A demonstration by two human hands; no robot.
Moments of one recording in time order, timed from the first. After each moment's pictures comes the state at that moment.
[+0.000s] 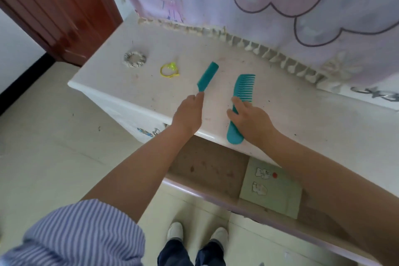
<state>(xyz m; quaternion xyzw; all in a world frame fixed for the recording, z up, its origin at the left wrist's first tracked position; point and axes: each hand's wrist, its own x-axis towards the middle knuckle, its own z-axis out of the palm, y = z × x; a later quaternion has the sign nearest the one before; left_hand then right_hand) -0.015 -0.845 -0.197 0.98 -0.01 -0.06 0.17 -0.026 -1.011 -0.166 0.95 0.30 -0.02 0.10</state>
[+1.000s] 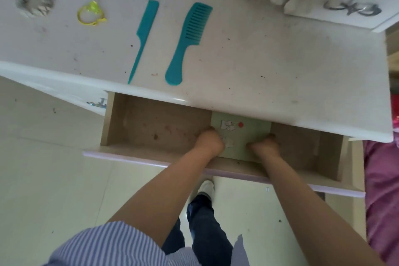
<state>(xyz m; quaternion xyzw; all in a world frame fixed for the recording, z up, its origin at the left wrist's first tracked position) -0.088 -0.991 -0.300 0.88 -0.04 -0.42 0.21 -0.119 -1.140 -0.328 0.82 -0.41 -0.31 -0.26</state>
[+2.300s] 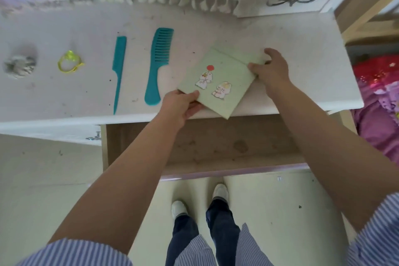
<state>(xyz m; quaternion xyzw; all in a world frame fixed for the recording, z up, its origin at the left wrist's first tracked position) -0.040 -0.976 -0.203 0.60 0.27 -0.30 0.69 -0.043 -1.171 -0.209 0.78 -0.35 0.02 -0.53</state>
